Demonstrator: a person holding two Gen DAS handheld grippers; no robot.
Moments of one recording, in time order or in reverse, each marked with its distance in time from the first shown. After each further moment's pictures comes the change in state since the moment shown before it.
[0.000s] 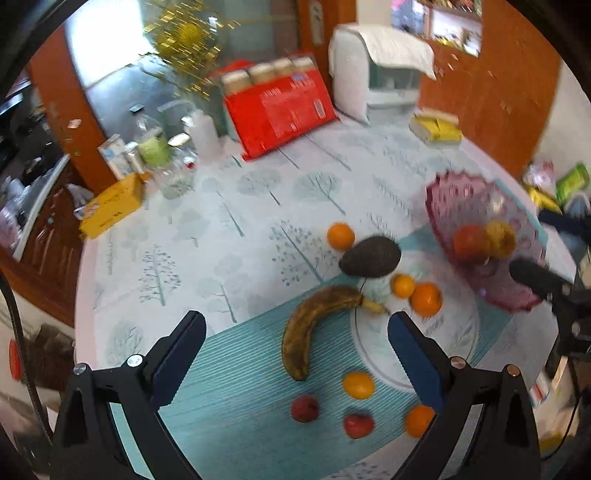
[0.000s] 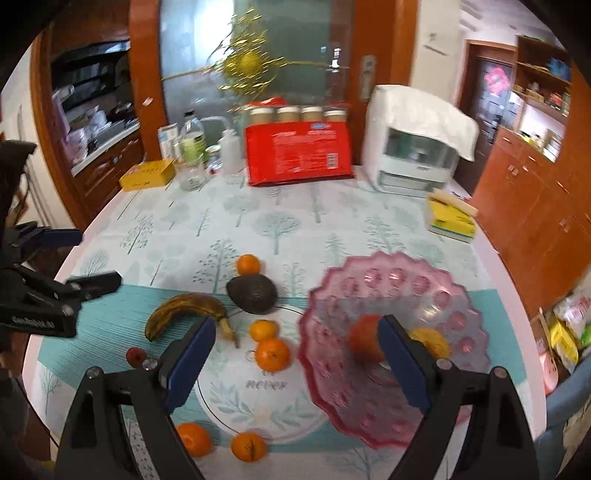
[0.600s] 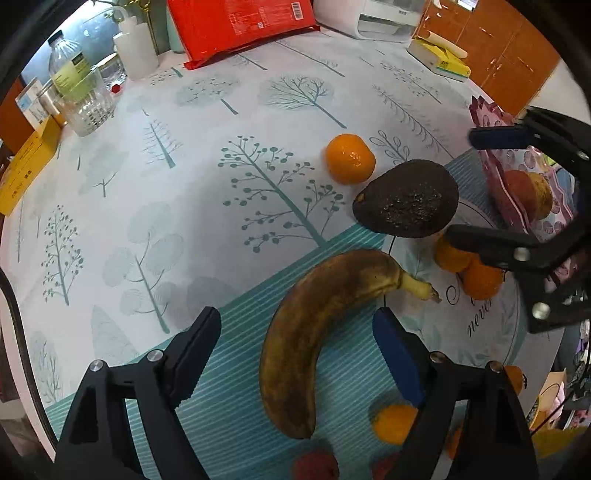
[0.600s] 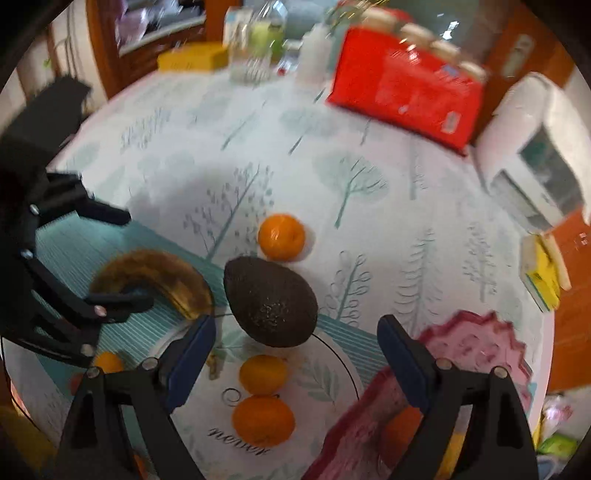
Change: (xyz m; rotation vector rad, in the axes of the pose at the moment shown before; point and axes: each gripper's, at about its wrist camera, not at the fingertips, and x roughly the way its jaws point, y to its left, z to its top) left arm 0.155 0.011 -0.004 0.018 0.246 -0.171; right arm 0.171 0.036 0.029 -0.375 0.327 0.134
